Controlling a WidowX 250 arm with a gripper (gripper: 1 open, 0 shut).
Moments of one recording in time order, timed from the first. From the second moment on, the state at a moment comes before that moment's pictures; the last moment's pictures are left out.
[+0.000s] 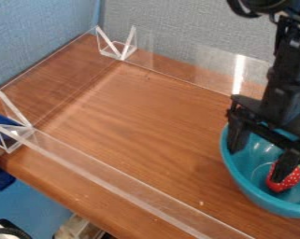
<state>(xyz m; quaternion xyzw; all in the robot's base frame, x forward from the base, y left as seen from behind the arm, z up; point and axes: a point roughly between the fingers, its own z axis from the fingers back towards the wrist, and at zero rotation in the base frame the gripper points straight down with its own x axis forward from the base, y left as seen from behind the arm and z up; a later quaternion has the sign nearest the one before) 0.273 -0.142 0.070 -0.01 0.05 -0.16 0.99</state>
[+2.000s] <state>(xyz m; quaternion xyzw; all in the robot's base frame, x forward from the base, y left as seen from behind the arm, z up) 0.300 -0.160 0.029 0.00 0.05 -0.14 0.99</state>
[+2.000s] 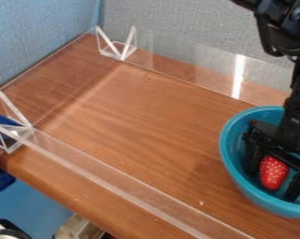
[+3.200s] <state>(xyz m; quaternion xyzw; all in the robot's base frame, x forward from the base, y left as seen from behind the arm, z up) 0.303 -0.133 0.048 0.03 0.05 -0.12 0.99</state>
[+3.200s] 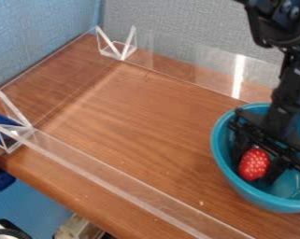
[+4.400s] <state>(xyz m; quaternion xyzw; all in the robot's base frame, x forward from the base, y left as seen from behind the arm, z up) 0.299 -0.110 0.055 0.06 0.06 -0.12 0.99</state>
